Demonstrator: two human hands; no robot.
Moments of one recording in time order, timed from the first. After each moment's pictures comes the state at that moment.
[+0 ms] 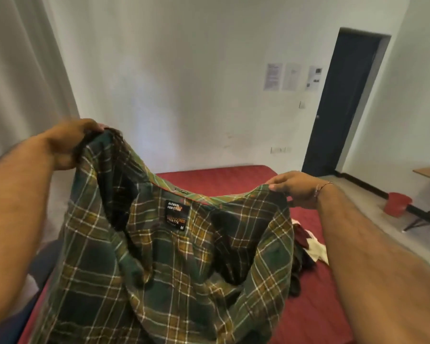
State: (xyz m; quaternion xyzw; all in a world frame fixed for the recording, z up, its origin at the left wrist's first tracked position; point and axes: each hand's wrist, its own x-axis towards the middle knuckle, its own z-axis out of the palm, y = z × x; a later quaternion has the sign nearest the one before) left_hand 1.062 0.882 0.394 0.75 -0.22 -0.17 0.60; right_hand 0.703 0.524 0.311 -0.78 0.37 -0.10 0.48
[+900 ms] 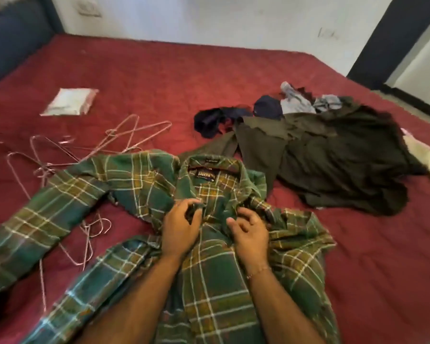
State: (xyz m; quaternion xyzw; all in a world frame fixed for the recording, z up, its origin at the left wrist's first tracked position) left_hand 1.043 0.692 -0.469 0.80 -0.33 -0.04 0.50; right_hand 0.901 0.602 -0.439 -0.60 0.44 -0.30 0.60
